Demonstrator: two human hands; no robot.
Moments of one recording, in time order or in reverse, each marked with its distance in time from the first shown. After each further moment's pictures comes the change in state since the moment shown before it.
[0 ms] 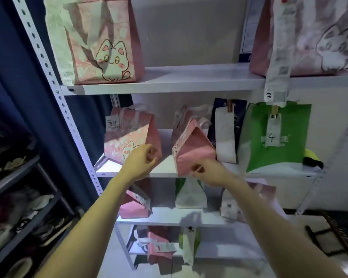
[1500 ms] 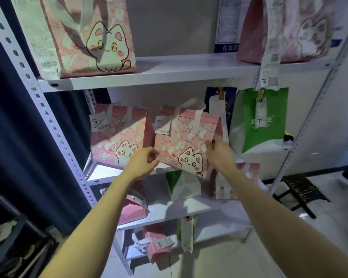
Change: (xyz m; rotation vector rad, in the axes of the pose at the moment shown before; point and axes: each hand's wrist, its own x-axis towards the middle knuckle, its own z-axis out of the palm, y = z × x) left_hand 0.027 -0.076 0.026 -0.110 -0.214 0.190; right_hand 0.022 -0.020 0.036 0.051 0.698 0.461
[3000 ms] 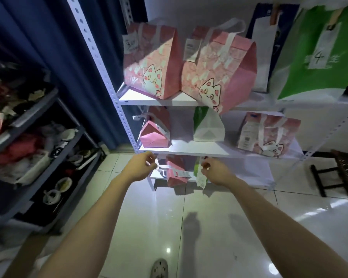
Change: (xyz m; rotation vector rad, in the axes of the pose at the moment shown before) left_hand -0.255 0.008 0.090 0.008 -0.196 -0.596; right_hand -0.191 0.129 0.078 -0.154 -0.840 -0.107
